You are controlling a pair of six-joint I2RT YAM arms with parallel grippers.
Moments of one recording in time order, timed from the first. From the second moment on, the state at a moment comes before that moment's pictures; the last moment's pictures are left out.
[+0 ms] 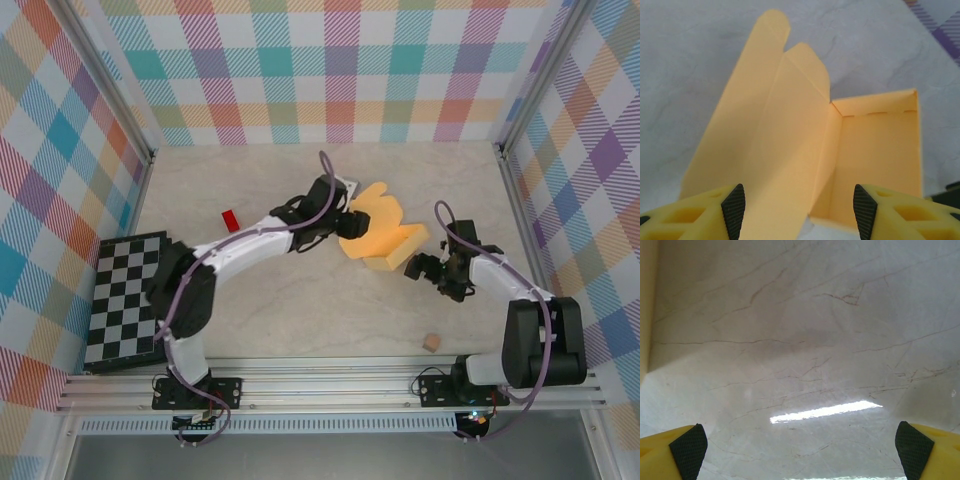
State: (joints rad) left arm -0.73 1.88 1.48 -0.28 0.03 -0.30; right arm 0.07 1.37 0.70 -0.63 -0.23 0.49
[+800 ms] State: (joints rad) left arm -0.57 1.81 1.47 -0.48 0.04 -0.33; right arm 0.12 1.60 1.17 -0.65 -0.15 0.37
